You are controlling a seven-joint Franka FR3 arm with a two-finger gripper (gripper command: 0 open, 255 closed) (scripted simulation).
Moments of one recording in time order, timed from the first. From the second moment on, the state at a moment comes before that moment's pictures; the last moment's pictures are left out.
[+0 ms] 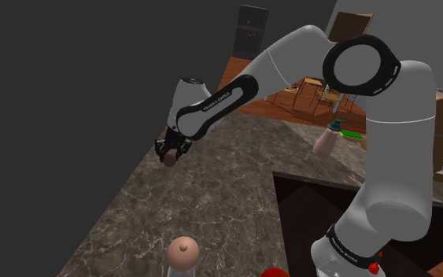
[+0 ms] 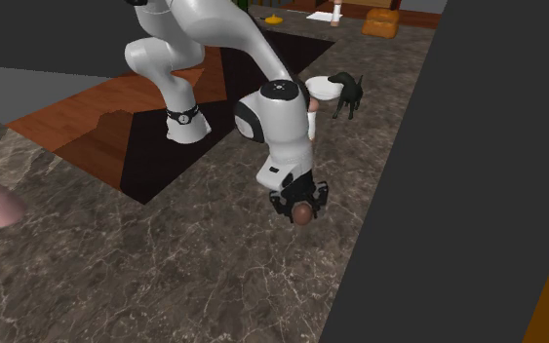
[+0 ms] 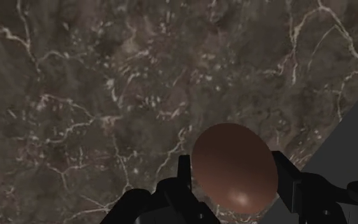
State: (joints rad) arm 0.19 0.47 0.24 -1.94 -0.04 2.60 0.62
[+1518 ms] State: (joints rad) arm 0.16 0.29 0.26 -1.86 0.01 2.35 0.60
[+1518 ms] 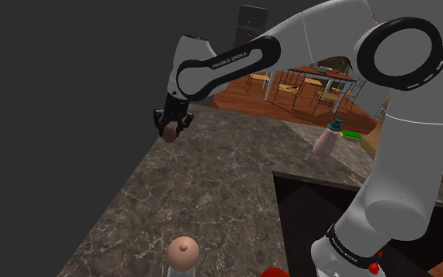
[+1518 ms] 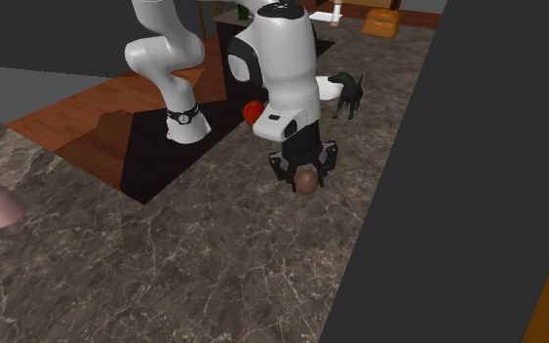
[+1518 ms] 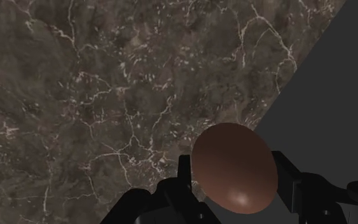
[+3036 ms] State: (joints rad) arm 0.31 -0.27 0.42 -2.46 0.19 2.43 0.80
